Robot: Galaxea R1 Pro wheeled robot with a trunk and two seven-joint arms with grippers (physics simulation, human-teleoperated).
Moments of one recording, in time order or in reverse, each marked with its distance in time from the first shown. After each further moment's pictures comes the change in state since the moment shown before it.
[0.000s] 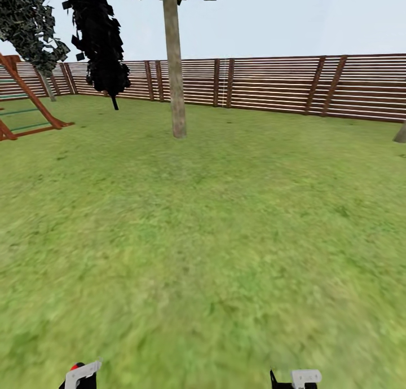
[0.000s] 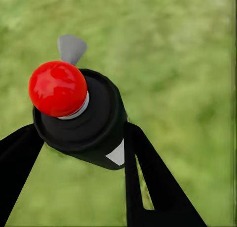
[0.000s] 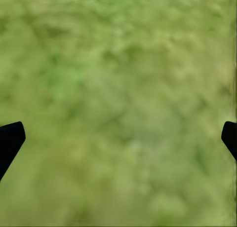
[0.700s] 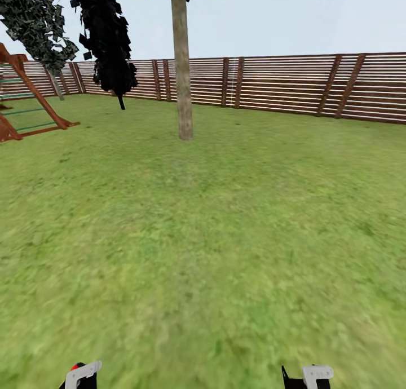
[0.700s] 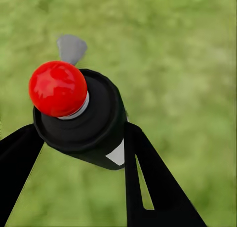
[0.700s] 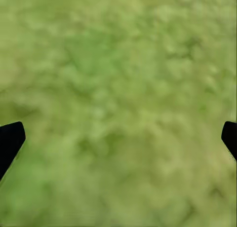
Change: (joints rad) left arm 0.000 -0.002 0.001 0.000 0.000 0.000 0.000; right arm 0.000 -0.039 0.001 -0.038 0.001 -0.001 -0.002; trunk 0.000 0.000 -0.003
